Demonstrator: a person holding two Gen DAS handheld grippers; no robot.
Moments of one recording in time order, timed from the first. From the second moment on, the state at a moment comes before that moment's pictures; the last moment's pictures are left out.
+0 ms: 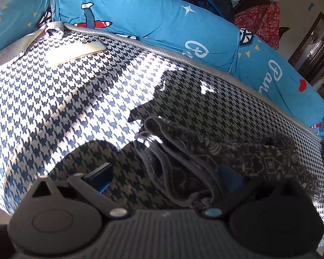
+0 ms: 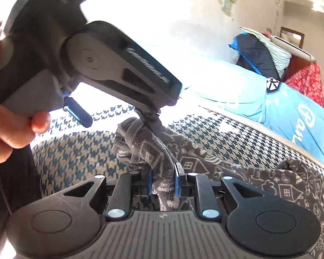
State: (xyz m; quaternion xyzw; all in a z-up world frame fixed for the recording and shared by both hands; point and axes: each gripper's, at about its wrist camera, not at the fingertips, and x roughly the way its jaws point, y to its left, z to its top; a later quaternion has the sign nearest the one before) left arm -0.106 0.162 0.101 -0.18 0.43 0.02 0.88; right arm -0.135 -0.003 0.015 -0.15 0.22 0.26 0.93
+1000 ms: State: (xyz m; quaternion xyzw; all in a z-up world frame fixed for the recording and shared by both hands) left arm -0.033 -0.026 0.080 -0.07 0.45 -0.09 0.89; right arm -0.133 -0.213 0.113 0.03 0.15 -0.09 0.98
